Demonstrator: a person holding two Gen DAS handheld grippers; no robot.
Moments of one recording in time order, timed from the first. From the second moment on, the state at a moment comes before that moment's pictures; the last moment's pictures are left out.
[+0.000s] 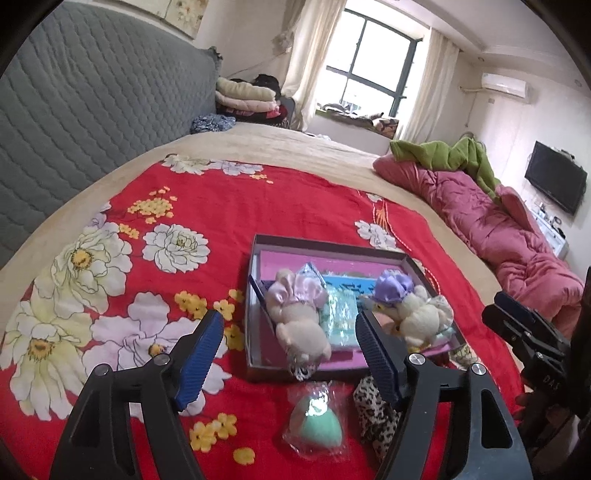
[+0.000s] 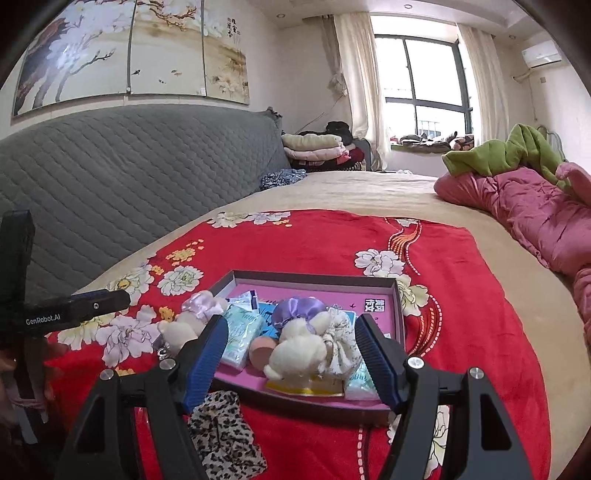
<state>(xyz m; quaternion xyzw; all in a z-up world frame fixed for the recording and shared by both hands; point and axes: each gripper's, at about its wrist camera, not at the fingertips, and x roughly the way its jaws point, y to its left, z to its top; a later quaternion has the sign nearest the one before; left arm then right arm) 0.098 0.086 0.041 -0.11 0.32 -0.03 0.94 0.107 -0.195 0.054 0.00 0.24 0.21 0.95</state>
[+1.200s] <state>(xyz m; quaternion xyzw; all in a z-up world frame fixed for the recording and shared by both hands) 0.089 0.057 -0.038 -0.10 0.48 -0.06 0.87 0.089 -0.142 -0.037 -0.02 0.40 0.24 0.88</state>
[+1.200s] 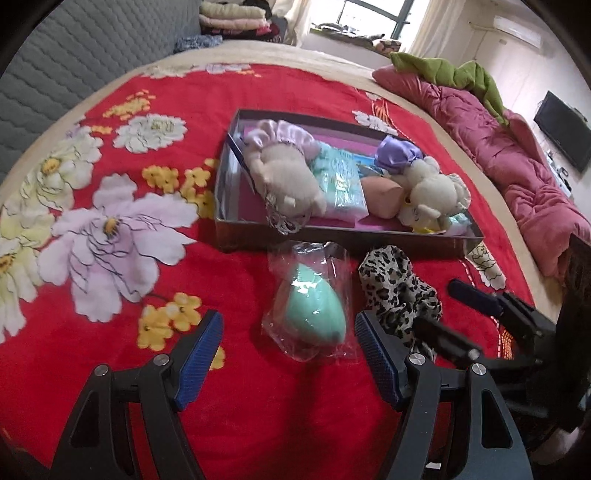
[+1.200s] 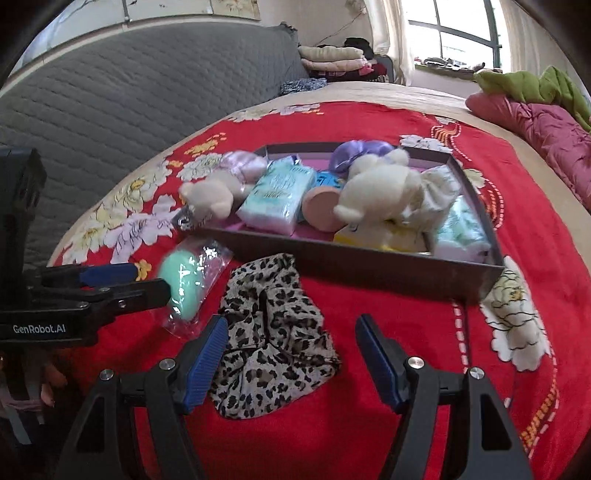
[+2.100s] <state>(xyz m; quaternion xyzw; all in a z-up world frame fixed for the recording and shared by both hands) 0.094 0.033 -0.020 -0.10 0.44 -0.09 0.89 0.077 -0.149 0.000 -0.06 0.35 0.26 0.90</state>
